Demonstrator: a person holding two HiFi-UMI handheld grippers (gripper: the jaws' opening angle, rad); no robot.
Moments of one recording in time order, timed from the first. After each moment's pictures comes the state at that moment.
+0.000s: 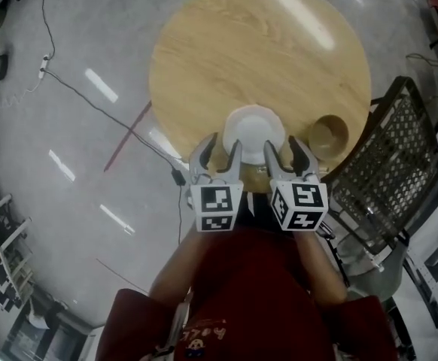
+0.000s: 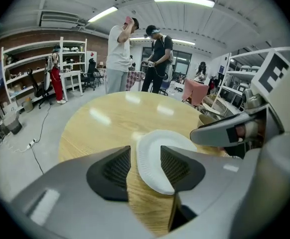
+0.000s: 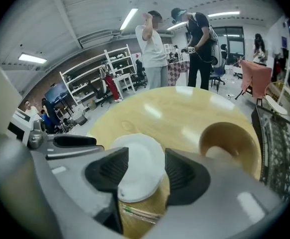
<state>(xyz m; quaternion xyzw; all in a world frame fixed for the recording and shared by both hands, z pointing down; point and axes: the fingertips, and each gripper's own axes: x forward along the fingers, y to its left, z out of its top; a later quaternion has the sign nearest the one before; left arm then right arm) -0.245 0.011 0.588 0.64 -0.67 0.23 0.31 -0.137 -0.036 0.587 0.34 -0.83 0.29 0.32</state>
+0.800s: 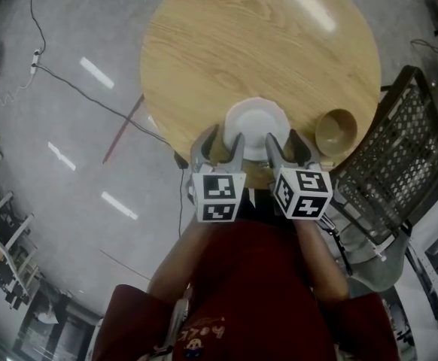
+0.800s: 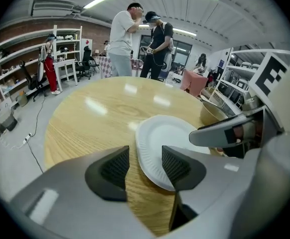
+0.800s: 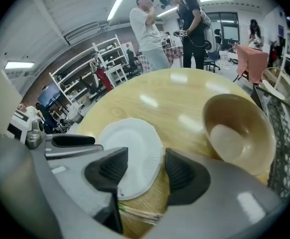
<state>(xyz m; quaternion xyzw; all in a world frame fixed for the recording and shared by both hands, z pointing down) -0.240 0.013 0.628 0.64 -0.63 0.26 0.36 -0.129 -0.029 0.633 0.35 -0.79 0.35 0.36</state>
